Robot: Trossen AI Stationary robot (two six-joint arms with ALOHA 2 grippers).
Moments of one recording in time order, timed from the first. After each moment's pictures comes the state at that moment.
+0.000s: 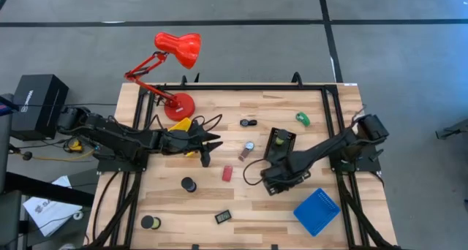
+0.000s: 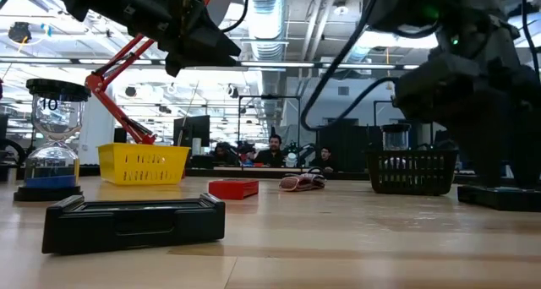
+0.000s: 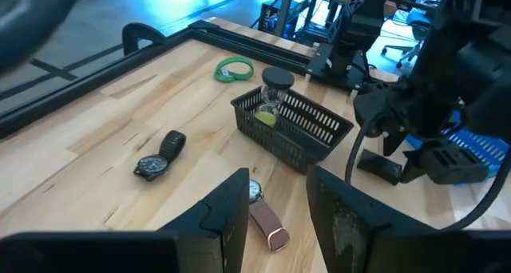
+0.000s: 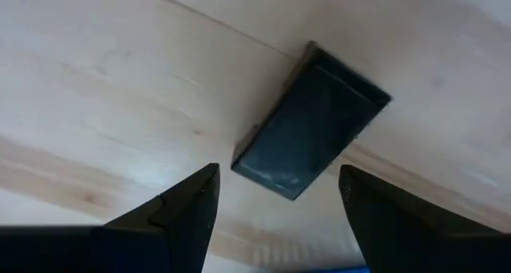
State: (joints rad) left arm -0.14 1.23 0.59 0.31 -0.43 -0.34; right arm 0.35 1.75 1.02 -0.82 -0.18 1.47
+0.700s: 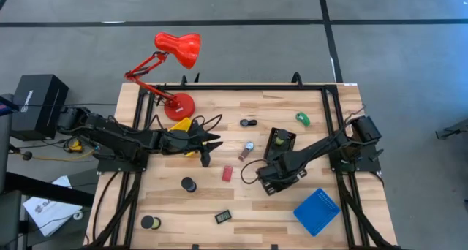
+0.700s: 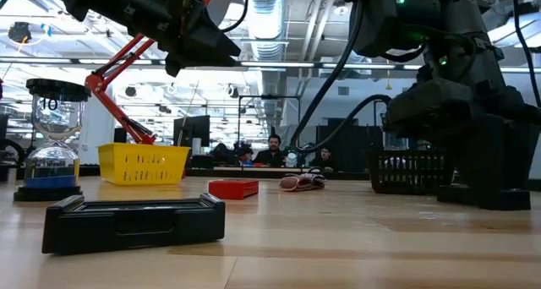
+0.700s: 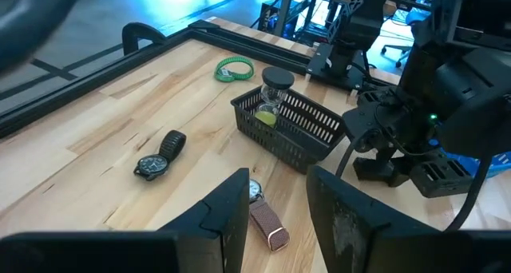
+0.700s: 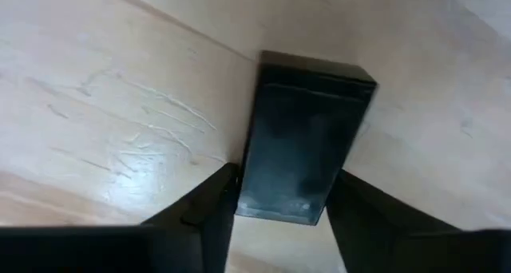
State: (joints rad) left arm -0.14 1.23 0.59 0.31 -0.43 -0.34; right arm 0.32 1.83 1.03 -0.78 -0.21 1.36
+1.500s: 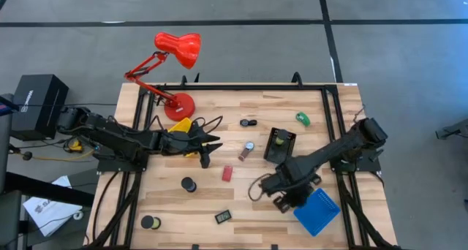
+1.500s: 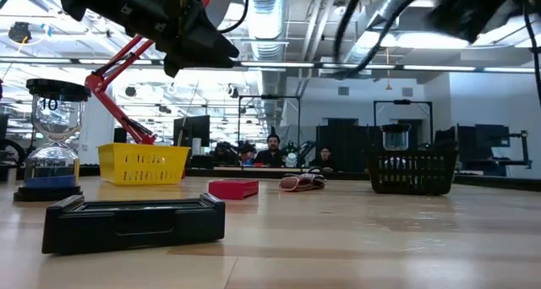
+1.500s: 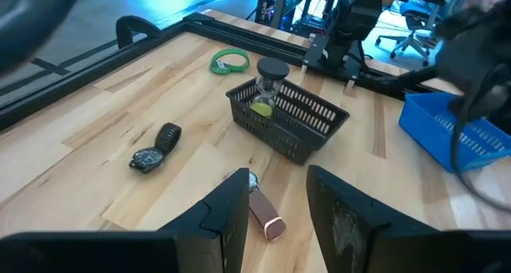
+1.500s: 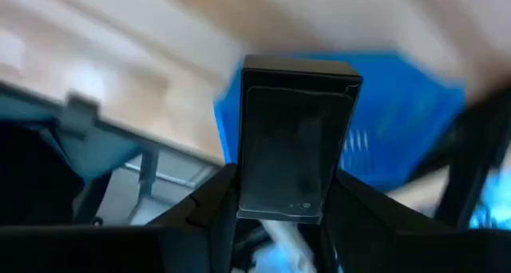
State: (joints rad) left arm -0.16 1.23 0.59 0.29 -0.43 -0.34; right arm 0.48 1.77 1.40 -1.33 -0.51 1.37
